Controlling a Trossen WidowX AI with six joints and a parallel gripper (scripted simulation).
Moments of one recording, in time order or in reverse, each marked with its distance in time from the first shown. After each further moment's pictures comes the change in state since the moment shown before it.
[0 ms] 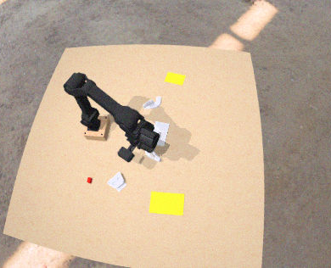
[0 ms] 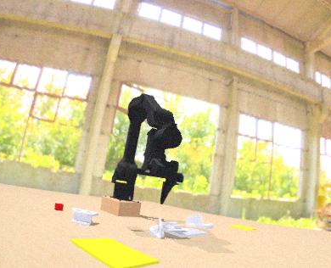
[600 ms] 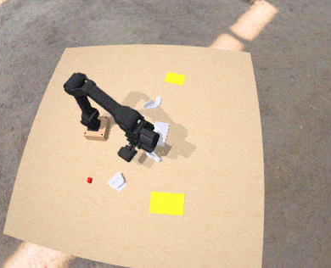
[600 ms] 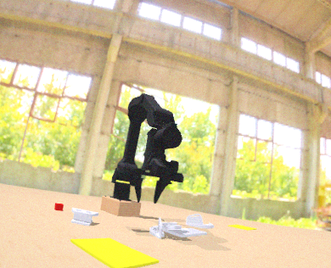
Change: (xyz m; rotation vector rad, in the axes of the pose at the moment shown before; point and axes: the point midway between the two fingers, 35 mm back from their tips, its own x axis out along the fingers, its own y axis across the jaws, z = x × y) arm 0.000 0.000 0.000 0.000 0.000 0.000
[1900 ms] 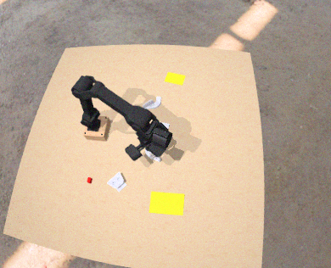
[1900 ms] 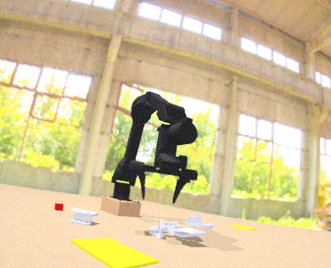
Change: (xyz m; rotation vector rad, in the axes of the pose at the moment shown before) arm -0.012 0.018 0.044 0.270 -0.012 0.004
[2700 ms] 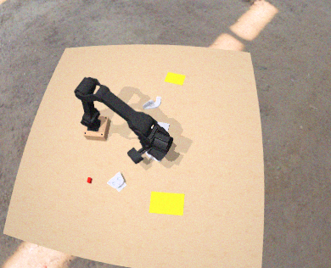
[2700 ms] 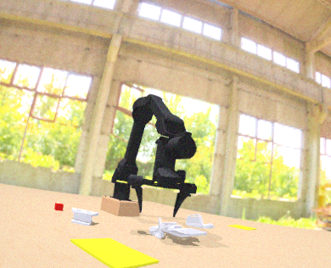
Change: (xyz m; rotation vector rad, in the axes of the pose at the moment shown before) arm 0.038 0.002 0.002 0.016 -0.006 0.003
